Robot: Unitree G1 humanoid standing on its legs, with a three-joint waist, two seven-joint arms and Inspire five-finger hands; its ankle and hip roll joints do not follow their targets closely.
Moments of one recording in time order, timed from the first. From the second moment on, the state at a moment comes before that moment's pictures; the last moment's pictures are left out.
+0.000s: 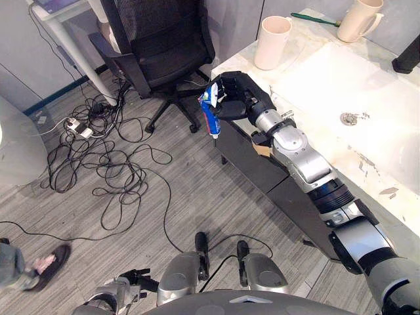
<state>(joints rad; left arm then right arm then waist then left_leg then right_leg) -0.06 0.32 -0.13 1.26 -0.28 0.17 -0.13 -0.72 -0.42 0.43 0.18 0.28 0.11 -0.03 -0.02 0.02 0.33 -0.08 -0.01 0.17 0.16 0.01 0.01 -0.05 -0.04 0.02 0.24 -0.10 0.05</state>
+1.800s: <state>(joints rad) 0.08 0.28 -0.14 1.23 -0.35 0.16 -0.03 -0.68 -0.51 0.22 0.09 0.20 -0.06 -0.13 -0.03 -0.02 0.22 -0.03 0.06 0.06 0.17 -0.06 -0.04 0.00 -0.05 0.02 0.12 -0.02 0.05</state>
